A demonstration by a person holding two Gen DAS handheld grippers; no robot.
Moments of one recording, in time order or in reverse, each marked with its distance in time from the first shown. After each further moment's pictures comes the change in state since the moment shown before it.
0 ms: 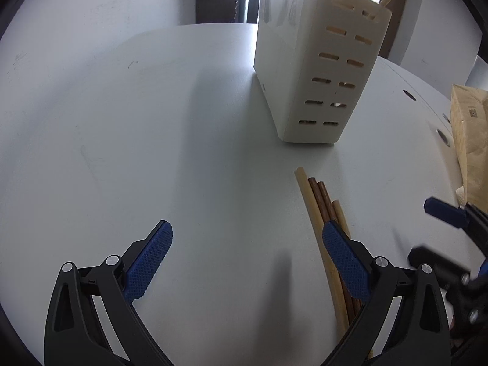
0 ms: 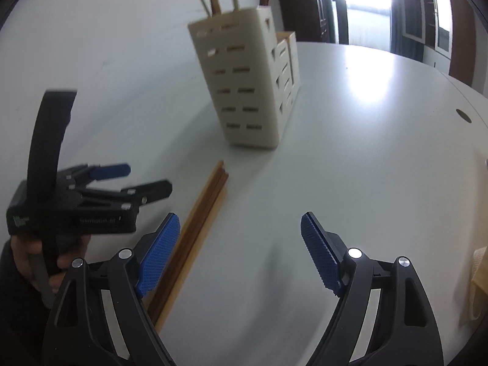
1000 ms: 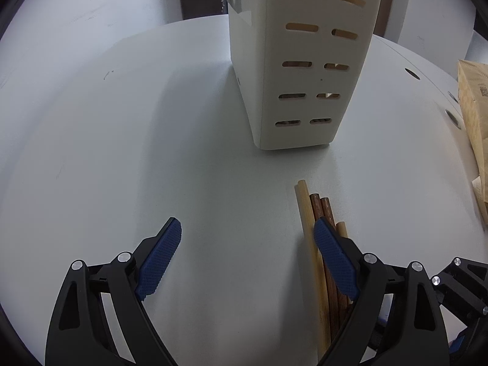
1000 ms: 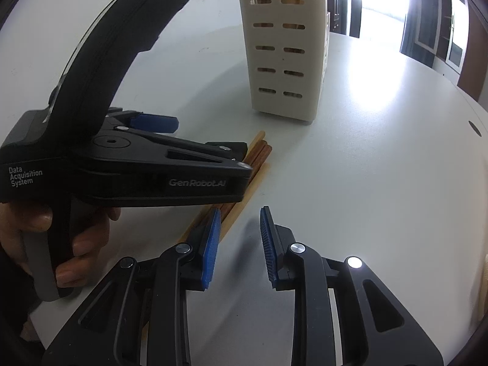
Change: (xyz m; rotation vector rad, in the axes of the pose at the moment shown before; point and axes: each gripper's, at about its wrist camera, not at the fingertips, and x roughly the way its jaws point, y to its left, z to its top) left arm 0.032 -0.026 0.020 0.090 0.037 0.021; right arm 0.025 0.035 -0.034 -0.088 0.056 -0.040
